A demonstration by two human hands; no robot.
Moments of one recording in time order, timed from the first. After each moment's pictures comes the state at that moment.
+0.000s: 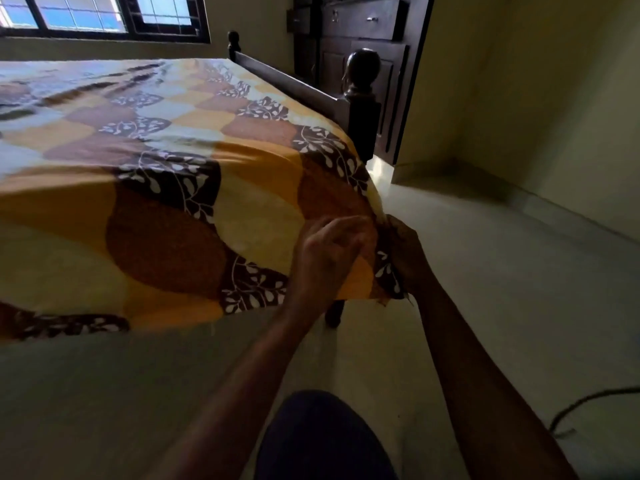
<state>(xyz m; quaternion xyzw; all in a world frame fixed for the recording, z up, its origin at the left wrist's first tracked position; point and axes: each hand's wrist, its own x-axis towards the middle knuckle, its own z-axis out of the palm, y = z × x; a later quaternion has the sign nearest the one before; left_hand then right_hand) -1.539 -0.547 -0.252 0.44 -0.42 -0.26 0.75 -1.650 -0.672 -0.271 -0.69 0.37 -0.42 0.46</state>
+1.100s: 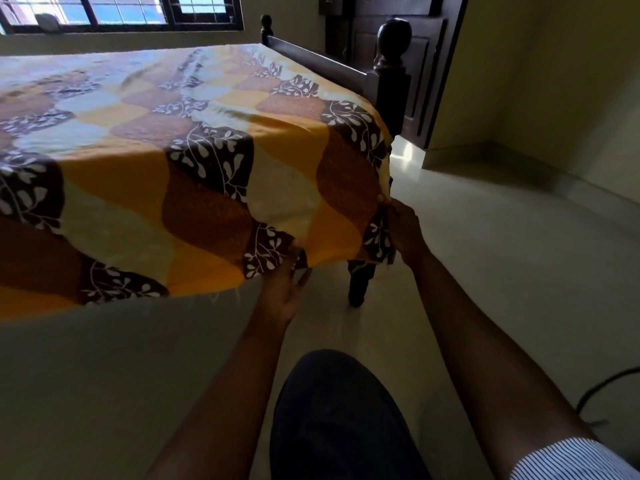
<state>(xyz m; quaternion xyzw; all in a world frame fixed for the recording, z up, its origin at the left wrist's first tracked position) -1.492 -0.510 -0.322 0.45 -0.07 -0.44 0.77 -1.616 -0.683 -0.298 -0.71 0.40 -0.37 0.44</state>
